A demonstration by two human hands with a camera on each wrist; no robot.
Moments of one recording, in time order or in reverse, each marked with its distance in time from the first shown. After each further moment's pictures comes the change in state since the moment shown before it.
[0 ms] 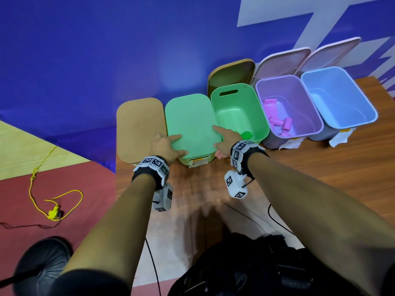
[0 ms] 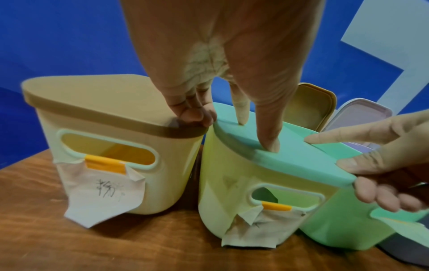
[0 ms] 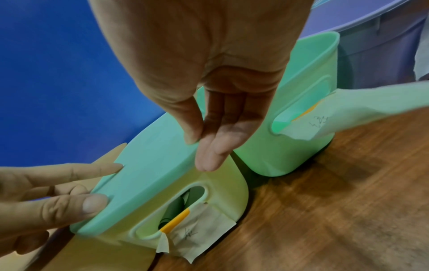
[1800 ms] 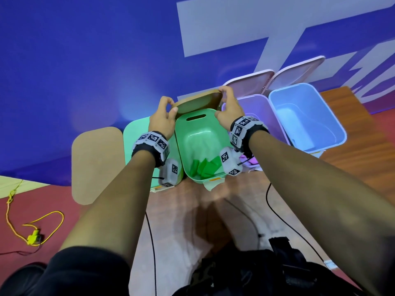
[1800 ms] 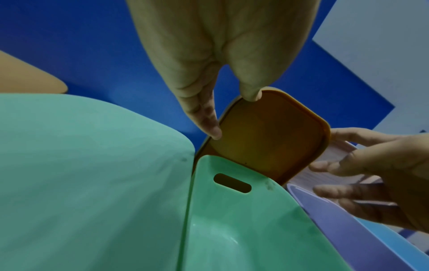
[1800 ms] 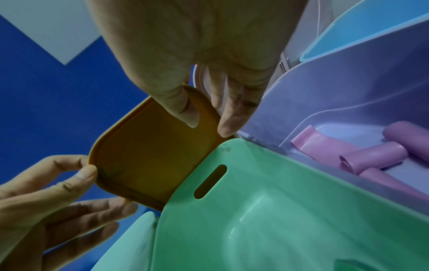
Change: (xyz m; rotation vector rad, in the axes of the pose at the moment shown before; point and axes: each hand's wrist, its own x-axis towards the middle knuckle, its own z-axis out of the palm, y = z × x) left_hand 0.112 0.180 -0.013 -0.366 0.178 0.147; right_hand 0.077 -0.010 -0.172 0.115 0.434 -0.216
